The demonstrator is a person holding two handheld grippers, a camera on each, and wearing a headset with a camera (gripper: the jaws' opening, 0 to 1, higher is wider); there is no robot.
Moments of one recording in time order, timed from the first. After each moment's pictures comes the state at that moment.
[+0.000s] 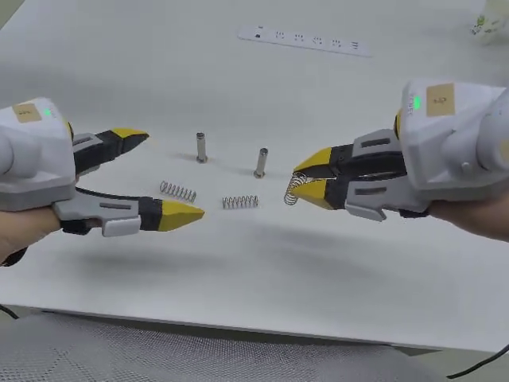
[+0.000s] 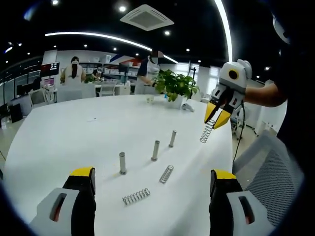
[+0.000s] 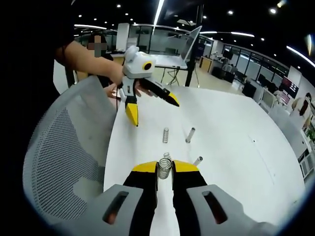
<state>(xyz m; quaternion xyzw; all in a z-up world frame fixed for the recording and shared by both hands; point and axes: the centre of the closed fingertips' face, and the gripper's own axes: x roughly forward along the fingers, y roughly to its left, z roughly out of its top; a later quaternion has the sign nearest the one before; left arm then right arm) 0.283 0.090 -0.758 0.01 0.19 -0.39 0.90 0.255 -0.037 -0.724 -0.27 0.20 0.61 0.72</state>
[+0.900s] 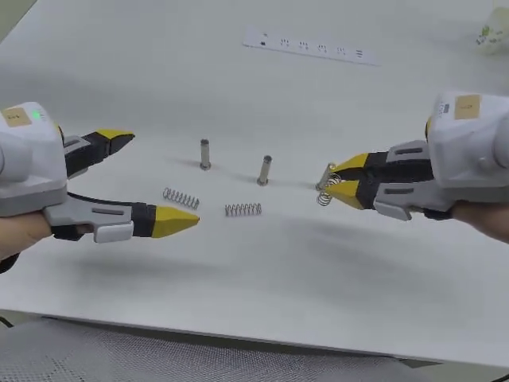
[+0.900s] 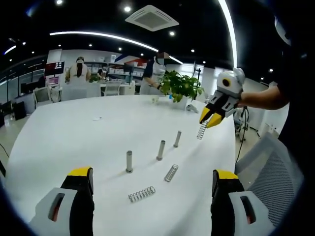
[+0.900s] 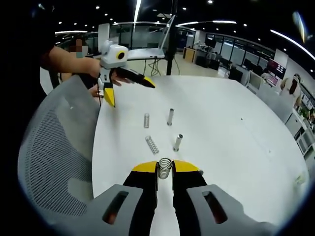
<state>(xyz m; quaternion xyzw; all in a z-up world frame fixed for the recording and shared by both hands) 0.284 0.101 -0.756 0.01 0.19 -0.38 0.91 0.292 -0.078 -0.741 -0.24 0.24 0.55 0.76</state>
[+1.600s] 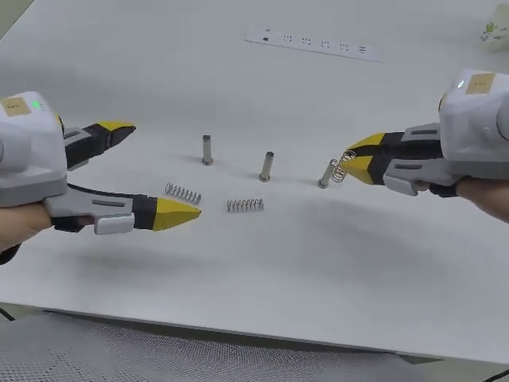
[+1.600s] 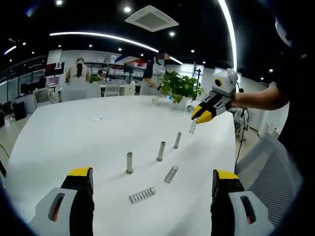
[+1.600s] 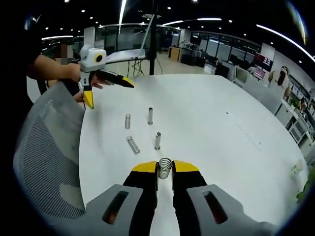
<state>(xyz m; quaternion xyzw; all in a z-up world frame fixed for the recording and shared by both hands) 0.285 0.101 -0.752 0.00 0.19 -0.38 0.91 0.328 -0.091 -0.739 -0.23 0.25 0.51 0.79</state>
